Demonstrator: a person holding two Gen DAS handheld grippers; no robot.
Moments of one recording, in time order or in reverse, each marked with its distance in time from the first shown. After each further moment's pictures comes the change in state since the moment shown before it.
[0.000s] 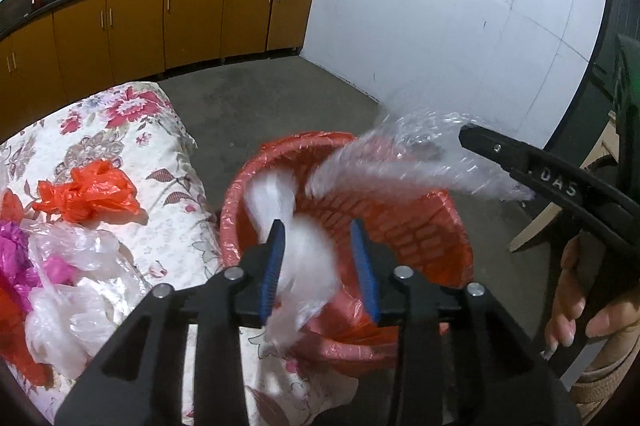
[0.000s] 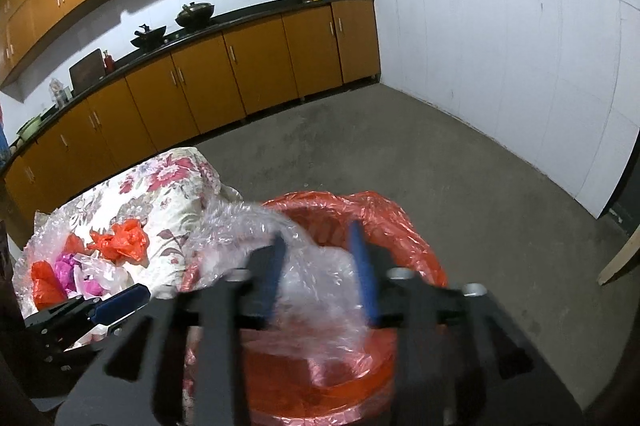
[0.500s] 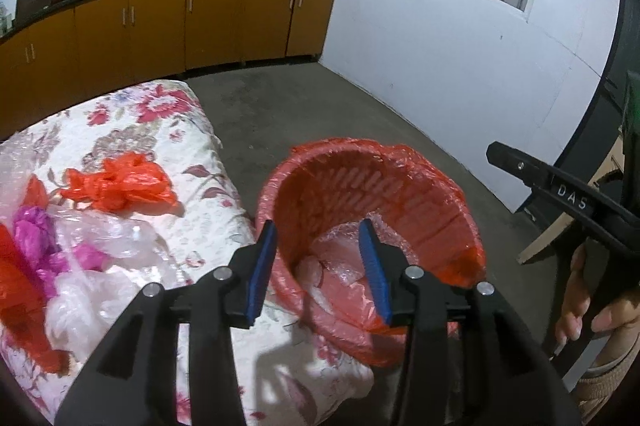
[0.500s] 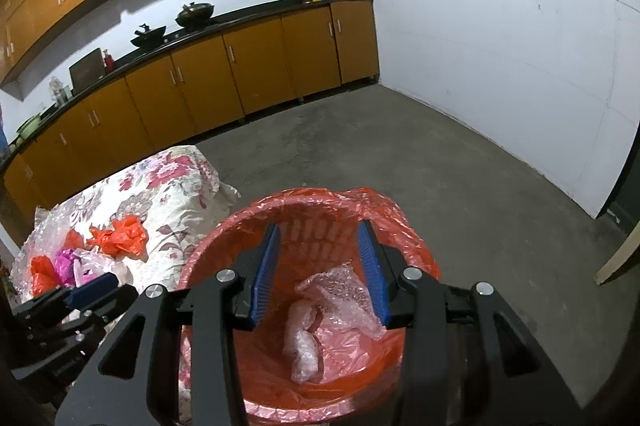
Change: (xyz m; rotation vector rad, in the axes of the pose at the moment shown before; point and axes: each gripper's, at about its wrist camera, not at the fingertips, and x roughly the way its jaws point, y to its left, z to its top) left arm -0.027 0.024 -0.005 -0.046 -0.041 0.059; right arm -0.008 -0.001 0.004 -0.009 0.003 0.004
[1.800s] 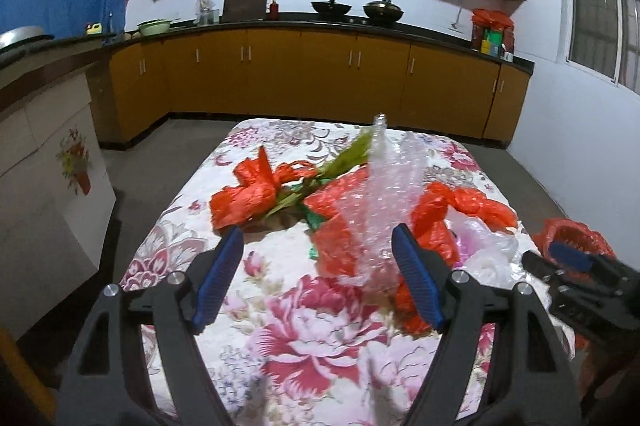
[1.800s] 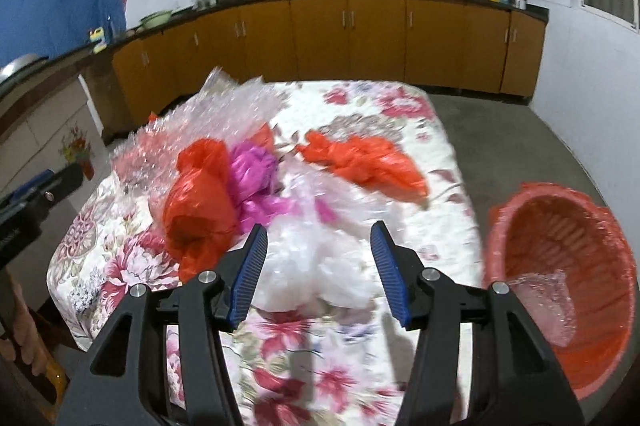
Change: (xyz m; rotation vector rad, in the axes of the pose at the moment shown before) left arm -0.197 0.218 -0.090 -0.320 -0.249 0.621; right arm 0.023 0.273 -0.097 -0.389 0.116 0.377
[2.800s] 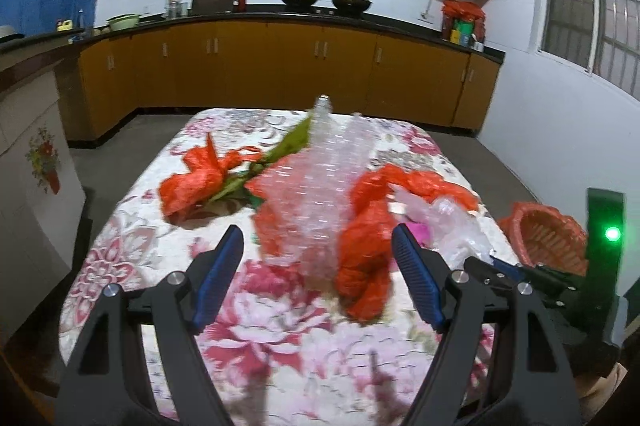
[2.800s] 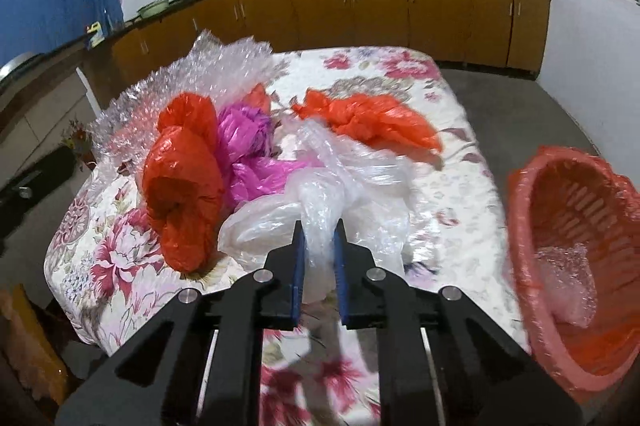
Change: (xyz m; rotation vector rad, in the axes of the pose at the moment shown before) left arm 0.002 -0.045 -0.013 0.038 0.036 -0.124; right arm 0.012 -0.016 -0.023 0.045 0.048 0.023
